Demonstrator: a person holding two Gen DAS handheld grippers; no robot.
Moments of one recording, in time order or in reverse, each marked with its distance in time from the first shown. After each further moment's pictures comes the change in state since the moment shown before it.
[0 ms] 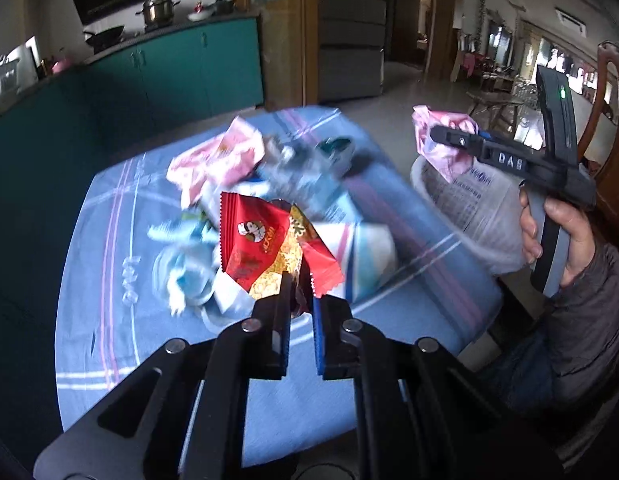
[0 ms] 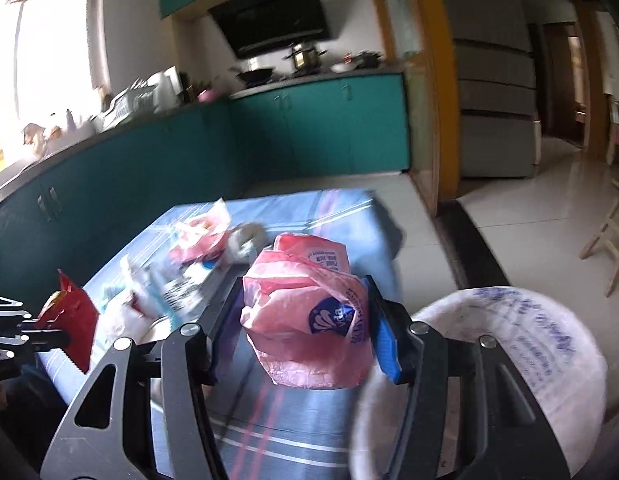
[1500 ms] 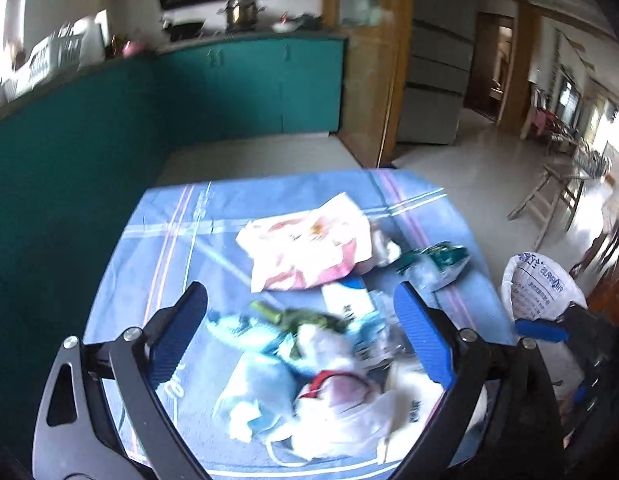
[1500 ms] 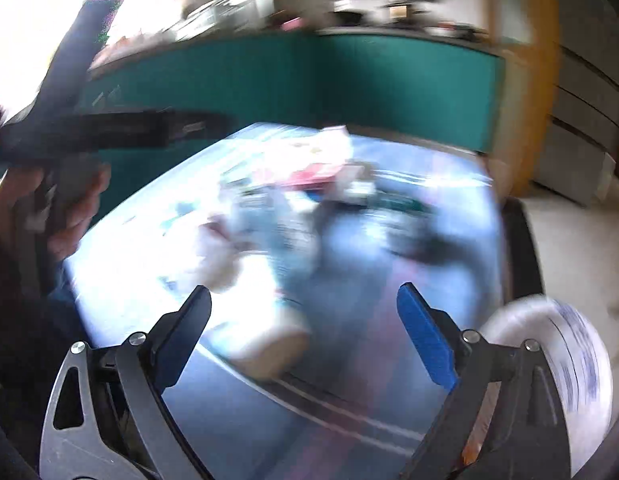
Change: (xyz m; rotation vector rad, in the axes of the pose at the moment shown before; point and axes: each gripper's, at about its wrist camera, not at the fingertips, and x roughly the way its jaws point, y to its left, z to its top) left arm 0.053 0.090 0.081 -0.245 -0.062 0.194; right arm 0.051 0.124 -0.018 -0.370 0.279 0.267
